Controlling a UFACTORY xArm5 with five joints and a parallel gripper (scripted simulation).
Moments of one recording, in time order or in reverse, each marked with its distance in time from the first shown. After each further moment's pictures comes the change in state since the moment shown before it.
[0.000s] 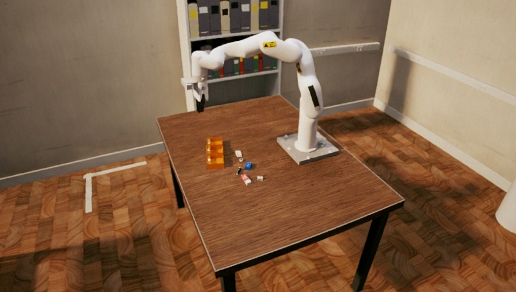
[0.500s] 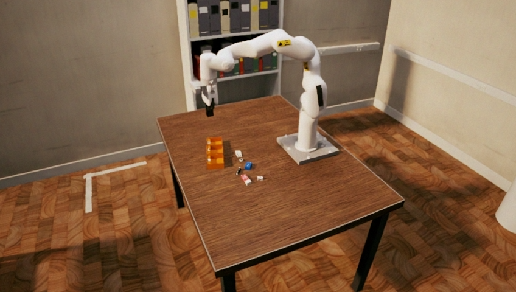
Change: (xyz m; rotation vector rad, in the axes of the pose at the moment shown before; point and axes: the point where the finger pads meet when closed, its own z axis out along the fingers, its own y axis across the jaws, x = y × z) arm -0.018 -0.086 -0.014 0.018 -0.023 0.023
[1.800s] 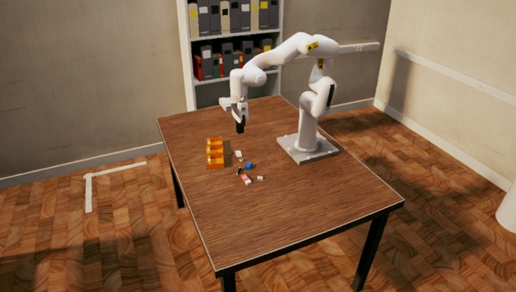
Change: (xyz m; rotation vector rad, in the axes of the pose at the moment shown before) arm -0.102 -0.131 0.045 0.013 -0.040 0.057
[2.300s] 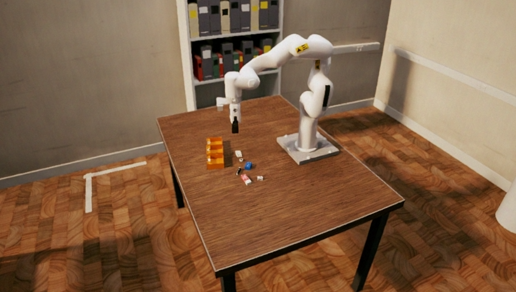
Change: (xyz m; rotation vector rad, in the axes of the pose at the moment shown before) arm 0.002 0.063 0.034 -0.001 -0.005 0.268
